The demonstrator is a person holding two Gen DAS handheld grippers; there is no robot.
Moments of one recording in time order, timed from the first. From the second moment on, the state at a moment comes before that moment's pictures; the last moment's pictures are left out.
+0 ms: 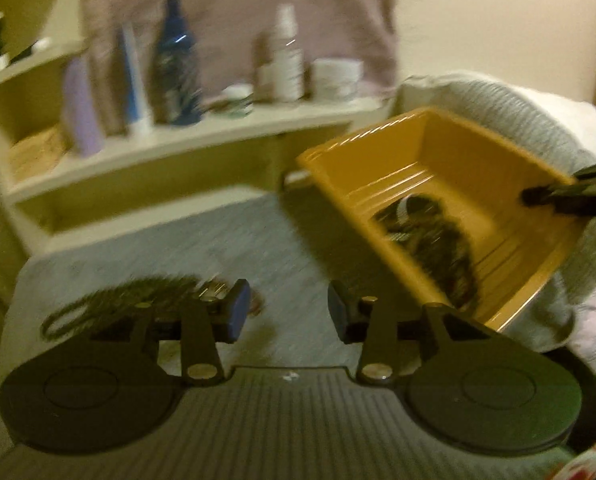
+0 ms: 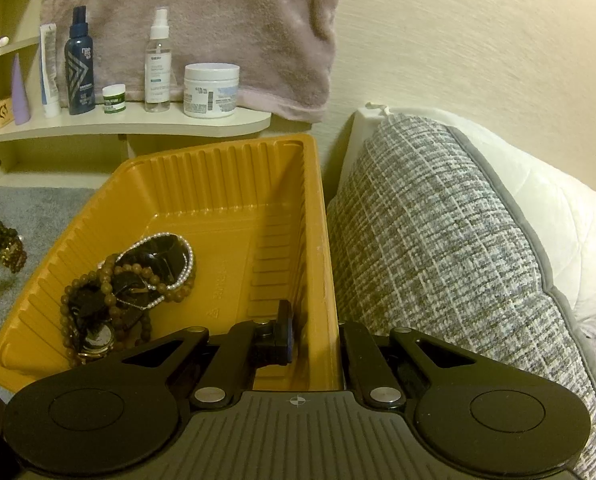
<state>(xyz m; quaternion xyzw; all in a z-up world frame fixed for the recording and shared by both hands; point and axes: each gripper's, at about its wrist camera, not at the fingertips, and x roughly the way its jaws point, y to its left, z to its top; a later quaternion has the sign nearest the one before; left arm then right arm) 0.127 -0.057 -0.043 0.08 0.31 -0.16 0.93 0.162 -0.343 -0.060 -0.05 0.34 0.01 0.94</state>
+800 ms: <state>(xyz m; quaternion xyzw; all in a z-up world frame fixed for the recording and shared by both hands) 0.165 -0.053 -0.076 0.09 0.31 -0.11 0.94 0.162 -0.342 -0.061 -0.05 0.34 0.01 0.94</state>
